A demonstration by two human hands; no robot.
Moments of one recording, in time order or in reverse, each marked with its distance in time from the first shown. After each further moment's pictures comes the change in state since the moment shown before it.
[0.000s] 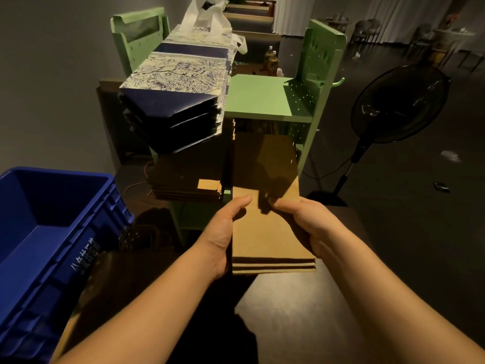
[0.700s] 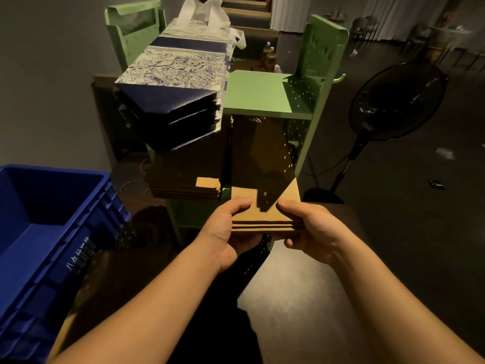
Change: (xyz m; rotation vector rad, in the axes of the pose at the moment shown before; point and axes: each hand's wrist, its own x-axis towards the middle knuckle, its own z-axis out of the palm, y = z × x) left_hand 0.017 -0.001 0.002 -0.182 0.066 -0.060; right_hand -0.006 0.012 -0.016 0.055 -0.173 0.045
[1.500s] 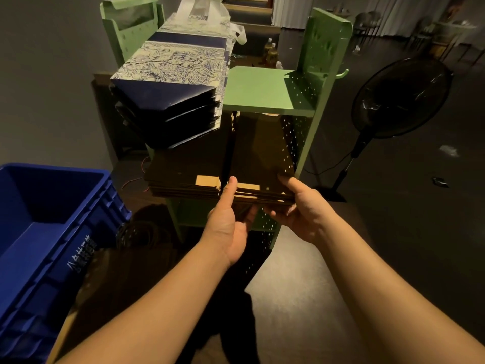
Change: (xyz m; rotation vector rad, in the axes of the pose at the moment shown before) left_hand 0.009 -0.004 0.013 -0.301 0.091 0.244; right_hand 0.034 -0.014 0.017 0.293 0.077 -0.078
